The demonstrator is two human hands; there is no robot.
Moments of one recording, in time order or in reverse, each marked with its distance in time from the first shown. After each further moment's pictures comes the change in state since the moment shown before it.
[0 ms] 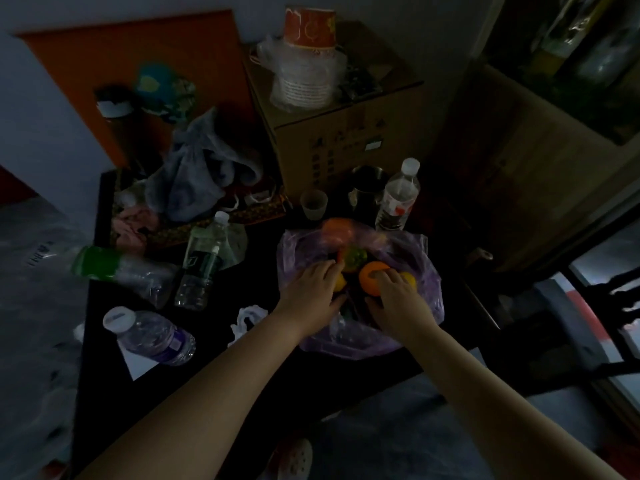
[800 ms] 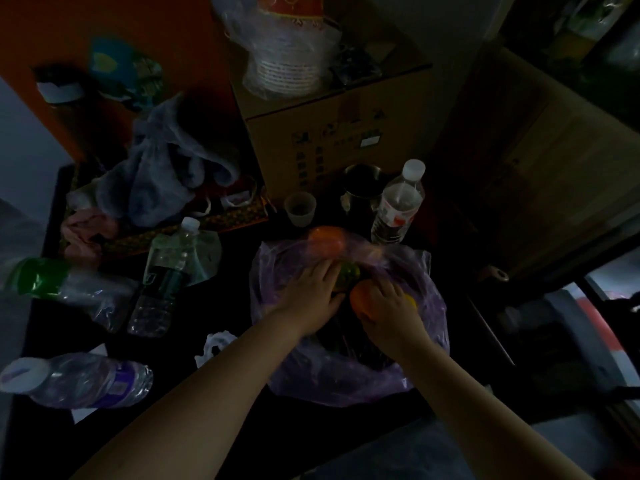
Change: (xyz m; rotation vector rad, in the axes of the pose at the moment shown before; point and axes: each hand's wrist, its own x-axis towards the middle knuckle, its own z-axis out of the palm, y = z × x) left_hand 0.099 -0.027 0.058 0.097 0.030 -0.039; right_hand 0.062 0.040 0.033 -0.142 -0.084 -0.043
